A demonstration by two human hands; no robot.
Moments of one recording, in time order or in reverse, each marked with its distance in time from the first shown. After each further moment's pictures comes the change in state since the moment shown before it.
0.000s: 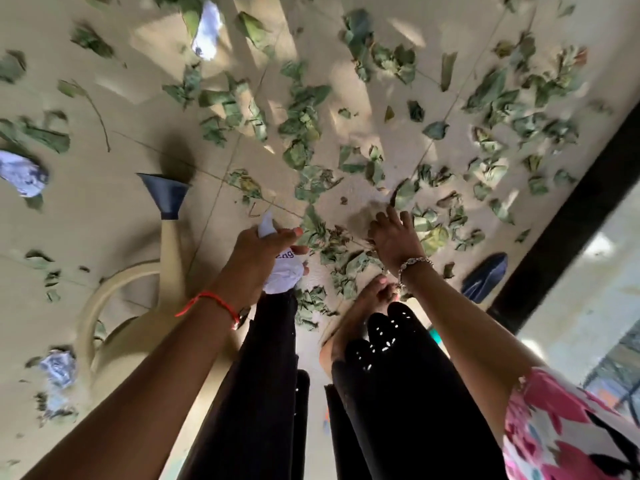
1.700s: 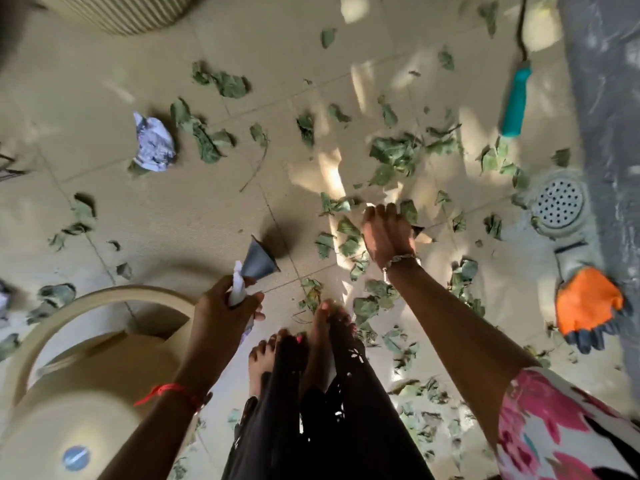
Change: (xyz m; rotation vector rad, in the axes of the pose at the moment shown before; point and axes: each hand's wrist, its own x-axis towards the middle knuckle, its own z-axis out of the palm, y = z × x) left_hand 0.030 0.004 -0.142 -0.398 0.503 0.152; right_hand 0.163 -0.141 -0.273 -0.674 0.416 -0.261
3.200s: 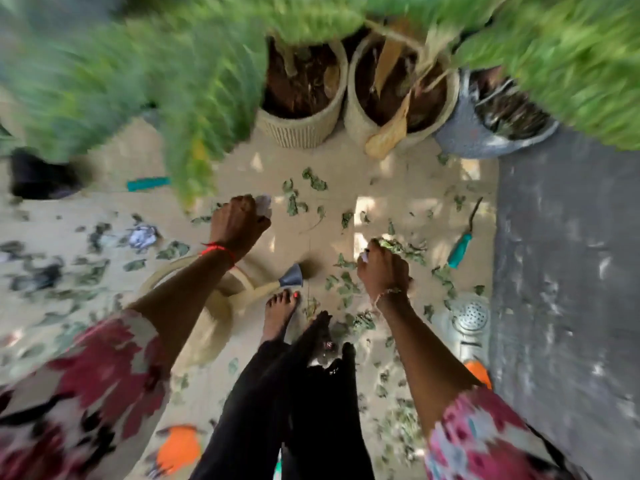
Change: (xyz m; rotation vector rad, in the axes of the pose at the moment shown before) left_hand -0.094 0.201 -0.159 0.557 0.399 0.207; right_hand -0.126 0.044 -0.263 0.440 0.120 -0.109
